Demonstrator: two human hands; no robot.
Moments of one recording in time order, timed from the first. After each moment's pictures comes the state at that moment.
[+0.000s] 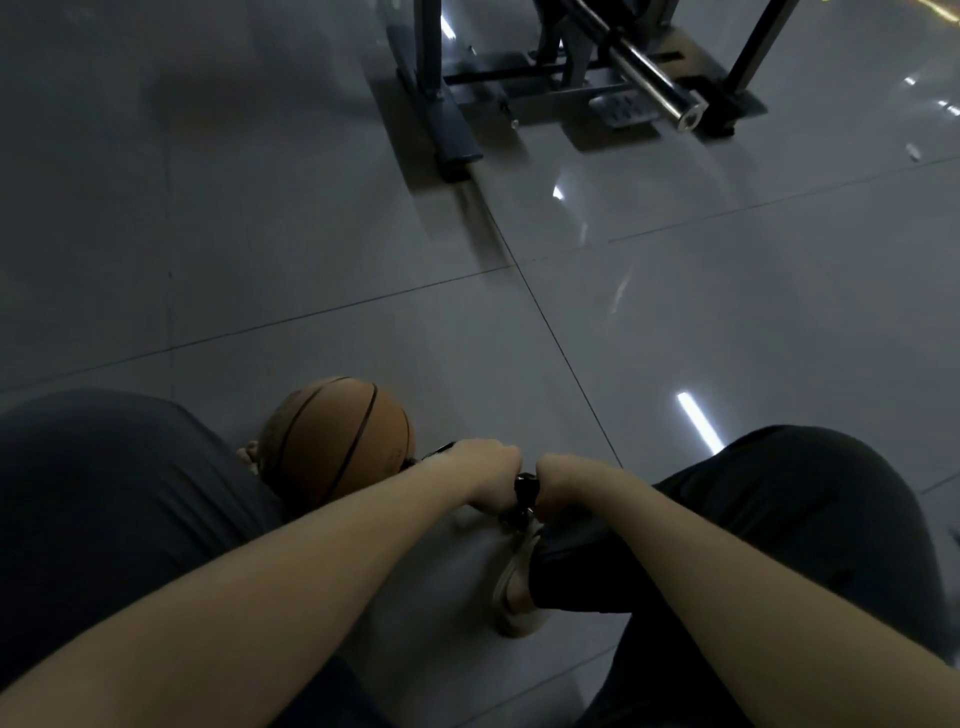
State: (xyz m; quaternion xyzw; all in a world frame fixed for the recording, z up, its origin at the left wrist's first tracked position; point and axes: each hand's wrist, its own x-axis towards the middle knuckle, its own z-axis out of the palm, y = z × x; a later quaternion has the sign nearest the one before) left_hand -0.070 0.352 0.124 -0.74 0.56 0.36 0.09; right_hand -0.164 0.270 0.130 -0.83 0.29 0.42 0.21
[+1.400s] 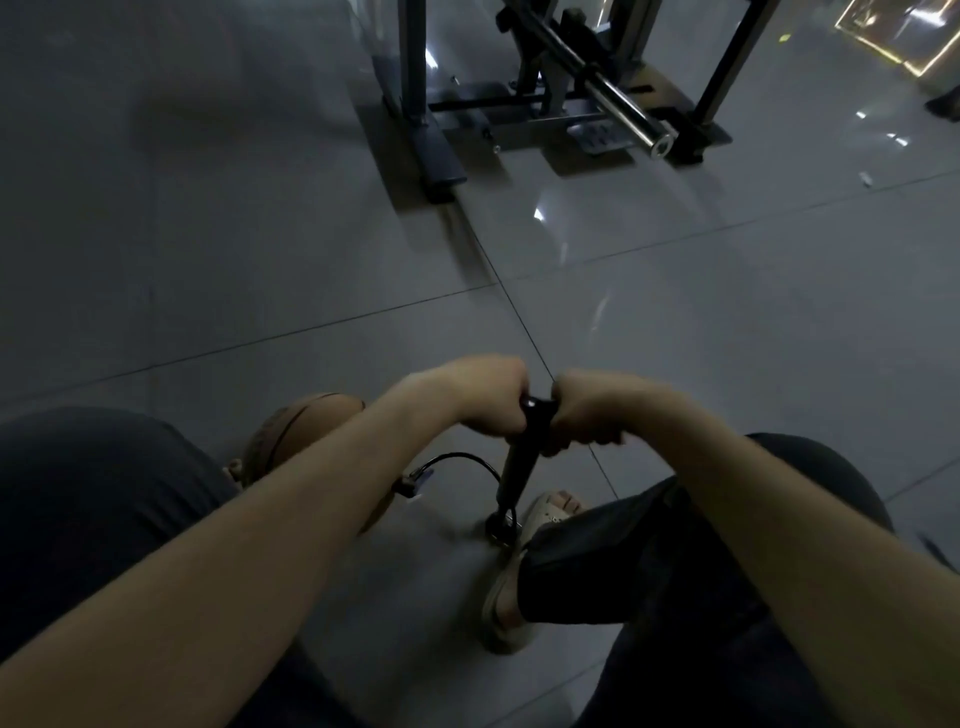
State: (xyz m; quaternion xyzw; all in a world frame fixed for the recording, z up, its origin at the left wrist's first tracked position) left_hand -0.035 0.318 0.226 -0.76 0.54 0.36 -0.01; right_hand -0.142 0.226 0.243 -0.83 0.33 0.35 0.27
